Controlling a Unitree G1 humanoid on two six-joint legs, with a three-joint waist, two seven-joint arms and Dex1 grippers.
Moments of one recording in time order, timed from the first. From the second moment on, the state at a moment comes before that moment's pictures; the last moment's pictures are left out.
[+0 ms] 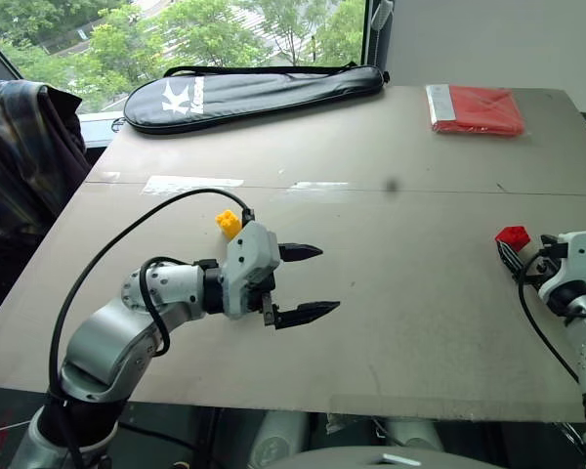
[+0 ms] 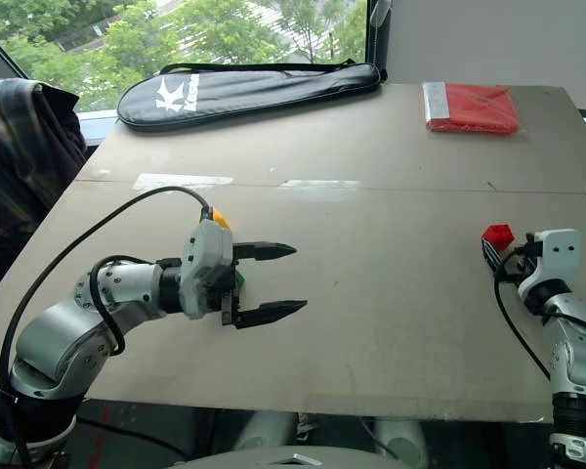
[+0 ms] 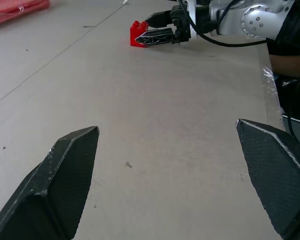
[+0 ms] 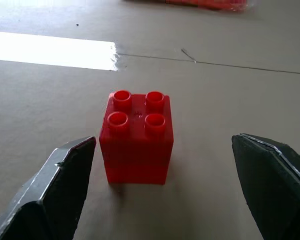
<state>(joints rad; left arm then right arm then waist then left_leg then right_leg) -0.21 0.75 -0.04 -0.61 -0.63 0.61 -0.91 -0.10 -0.52 -0.36 0.14 0.36 0.18 0.43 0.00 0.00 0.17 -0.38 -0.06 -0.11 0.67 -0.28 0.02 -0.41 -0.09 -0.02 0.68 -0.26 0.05</state>
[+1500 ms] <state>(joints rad) -0.26 0.70 -0.20 -0.49 -0.45 0.53 -0.99 0.33 -0.09 0.00 -0.59 0.12 0.33 0.08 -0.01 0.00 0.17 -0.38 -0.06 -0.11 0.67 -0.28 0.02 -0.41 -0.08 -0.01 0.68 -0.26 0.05</state>
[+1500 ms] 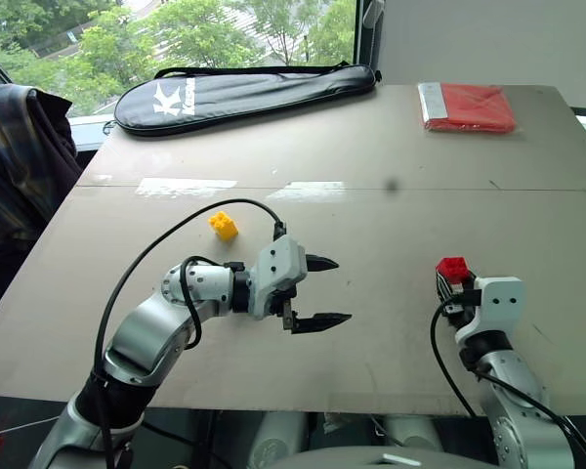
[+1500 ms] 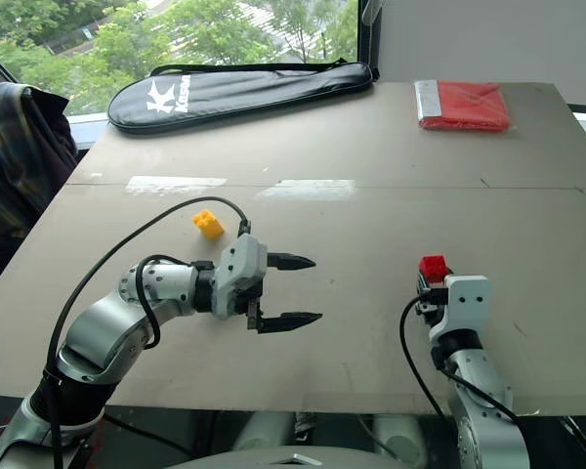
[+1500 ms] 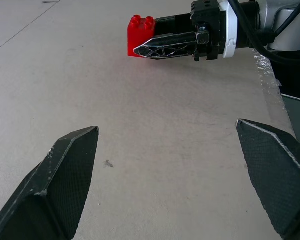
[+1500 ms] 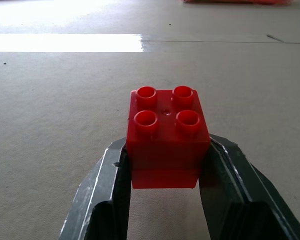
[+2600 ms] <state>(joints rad) 0.07 0.58 0.14 -0.56 -0.51 0.42 -0.79 0.47 -0.38 -0.06 -0.66 0.32 0.02 0.51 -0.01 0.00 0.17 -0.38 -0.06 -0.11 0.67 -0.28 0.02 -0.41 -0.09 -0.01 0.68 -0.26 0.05</state>
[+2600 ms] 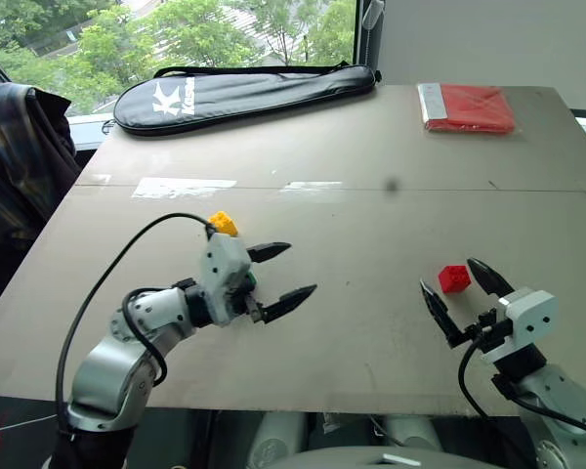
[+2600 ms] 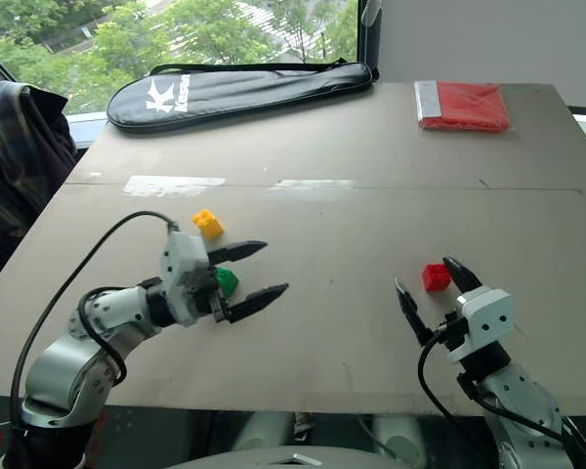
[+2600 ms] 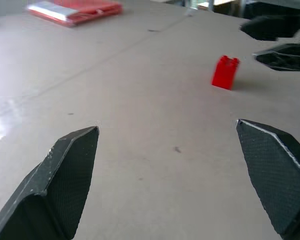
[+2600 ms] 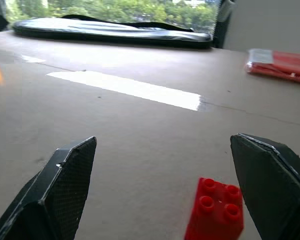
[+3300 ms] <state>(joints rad) 0.28 0.28 0.03 -0.44 -0.13 0.25 -0.33 0.39 -0.61 -0.14 -0.41 0.54 -0.08 1.03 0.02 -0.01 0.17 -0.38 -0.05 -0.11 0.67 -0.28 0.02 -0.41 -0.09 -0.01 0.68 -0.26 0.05</state>
